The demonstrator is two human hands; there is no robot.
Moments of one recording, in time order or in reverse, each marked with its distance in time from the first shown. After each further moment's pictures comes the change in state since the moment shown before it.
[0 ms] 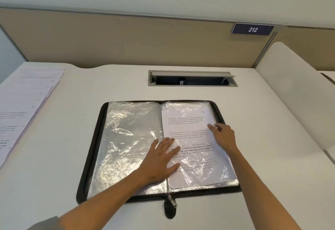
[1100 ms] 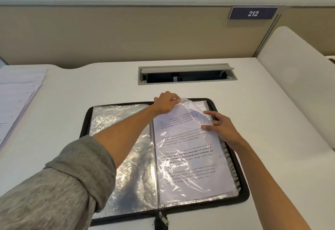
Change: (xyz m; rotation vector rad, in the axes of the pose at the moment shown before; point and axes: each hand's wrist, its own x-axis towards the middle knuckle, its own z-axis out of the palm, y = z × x) left_hand 0.220 -0.037 -0.077 -0.426 -0.060 -0.316; right_hand 0.032 -0.014 -0.032 0.541 -0.450 -0.090
